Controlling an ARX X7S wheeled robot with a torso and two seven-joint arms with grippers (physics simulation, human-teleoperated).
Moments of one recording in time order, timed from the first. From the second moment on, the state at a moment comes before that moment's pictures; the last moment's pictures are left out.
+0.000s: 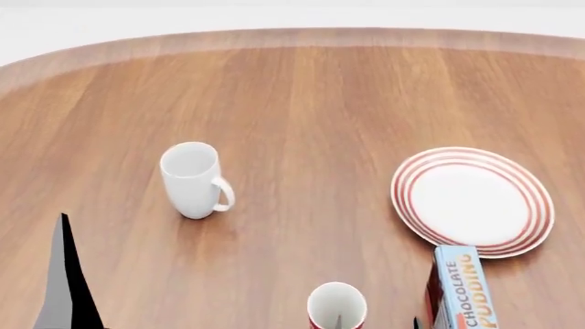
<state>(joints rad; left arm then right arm) 0.03 -0.30 0.24 0.69 0.01 -0.02 -0.31 0.02 0.22 -0.26 0.03 0.26 -0.10 0.21</state>
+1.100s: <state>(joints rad) 0.00 -0.32 0.25 0.69 -0.01 -0.04 -0.33 0.03 0.24 -0.29 0.03 0.28 -0.11 0.23</state>
